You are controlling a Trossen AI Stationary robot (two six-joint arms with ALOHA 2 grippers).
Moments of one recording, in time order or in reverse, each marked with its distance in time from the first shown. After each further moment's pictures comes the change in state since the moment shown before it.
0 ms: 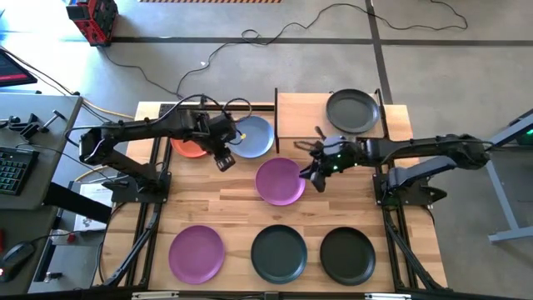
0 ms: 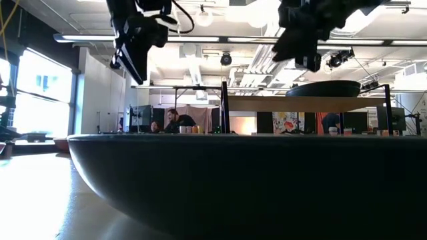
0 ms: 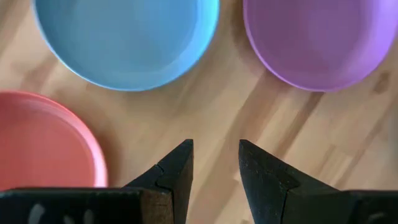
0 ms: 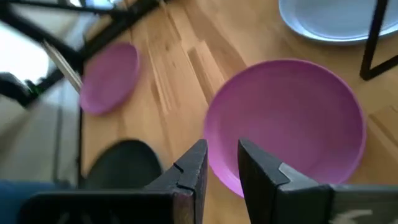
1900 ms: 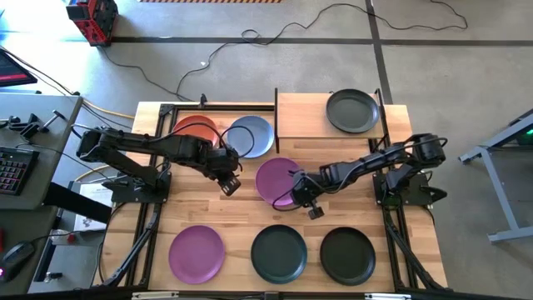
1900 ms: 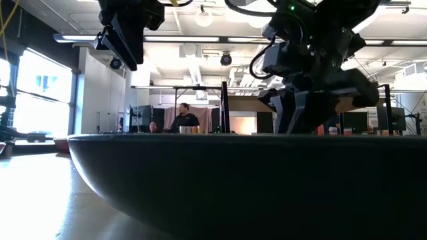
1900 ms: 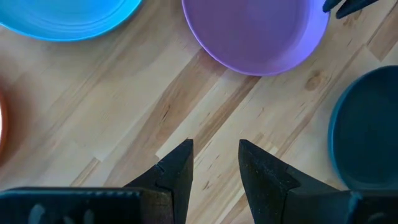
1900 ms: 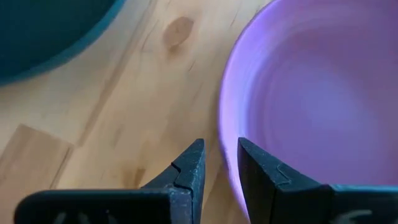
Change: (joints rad) left arm -0.325 -0.002 0.001 0.029 -0.081 -0.452; right arm 0.160 0.468 0.000 0.105 0.042 -0.819
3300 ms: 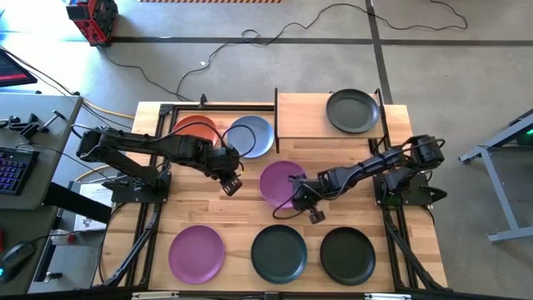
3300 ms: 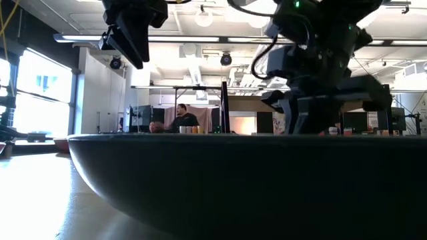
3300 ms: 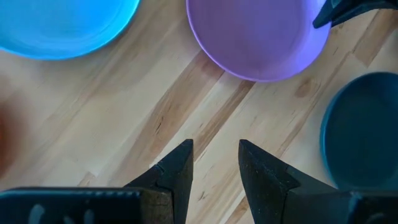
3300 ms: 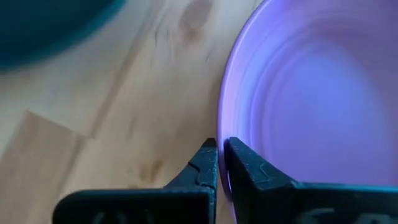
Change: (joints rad) left arm 0.000 0.000 0.000 0.044 -0.007 0.043; right arm 0.067 0.023 0.035 -0.075 0.054 0.051
